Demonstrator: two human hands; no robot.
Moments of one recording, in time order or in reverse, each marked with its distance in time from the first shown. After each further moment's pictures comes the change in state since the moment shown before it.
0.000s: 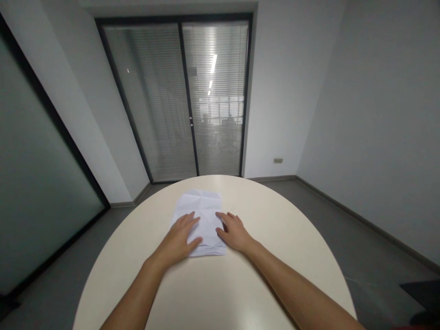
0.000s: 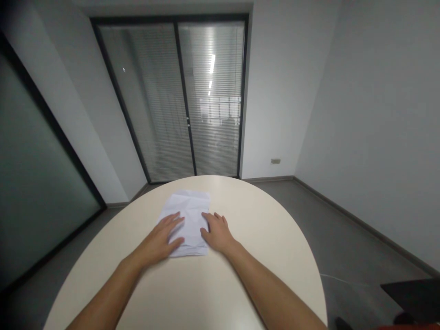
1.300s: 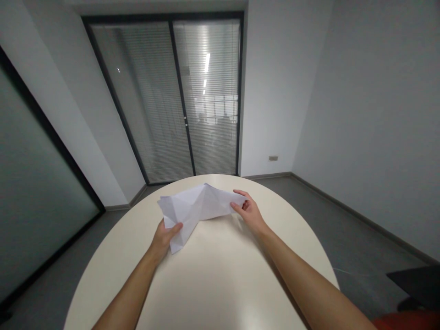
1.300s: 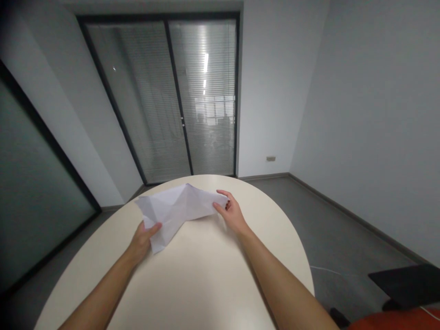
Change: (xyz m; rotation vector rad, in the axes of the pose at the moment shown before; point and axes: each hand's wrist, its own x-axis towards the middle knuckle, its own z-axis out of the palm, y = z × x) left_hand 0.015 0.015 0.009 -1.045 0.383 -0.300; right_hand 0.004 0.044 -0.074 0.896 0.427 -0.105
